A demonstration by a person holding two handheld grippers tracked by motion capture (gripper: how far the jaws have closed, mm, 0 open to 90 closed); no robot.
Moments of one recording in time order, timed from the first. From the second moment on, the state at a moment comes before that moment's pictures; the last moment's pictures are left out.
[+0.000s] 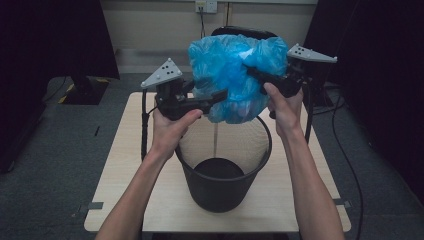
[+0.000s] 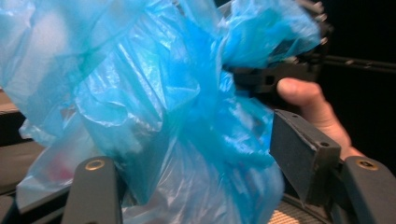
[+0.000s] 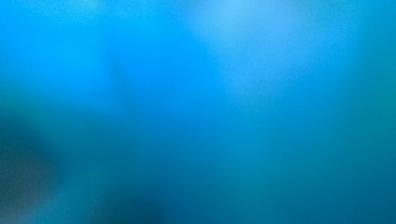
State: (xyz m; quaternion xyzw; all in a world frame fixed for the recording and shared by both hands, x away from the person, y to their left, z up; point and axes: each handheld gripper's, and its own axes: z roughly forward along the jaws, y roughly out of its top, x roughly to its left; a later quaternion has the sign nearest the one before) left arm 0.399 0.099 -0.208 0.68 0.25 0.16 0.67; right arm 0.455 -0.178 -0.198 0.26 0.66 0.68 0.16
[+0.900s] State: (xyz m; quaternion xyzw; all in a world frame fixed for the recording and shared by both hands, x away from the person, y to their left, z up) left arm 0.406 0.128 -0.213 0.67 0.26 0.15 0.67; right arm 0.509 -0.212 -0.201 0.33 0.65 0.65 0.20
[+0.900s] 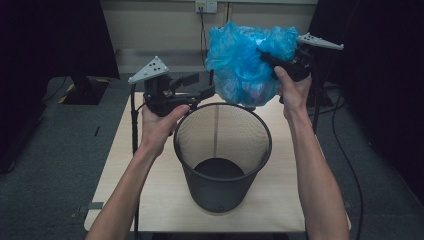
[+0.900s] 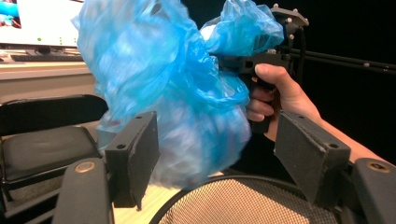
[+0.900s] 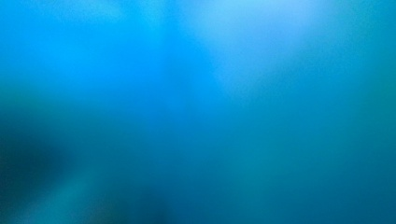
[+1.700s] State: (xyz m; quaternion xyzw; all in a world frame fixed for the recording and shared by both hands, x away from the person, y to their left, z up) left arm 0.402 0.175 -0.254 0.68 0.27 0.14 0.67; right arm 0.505 -0.221 -0.279 0.38 0.68 0.59 0.21
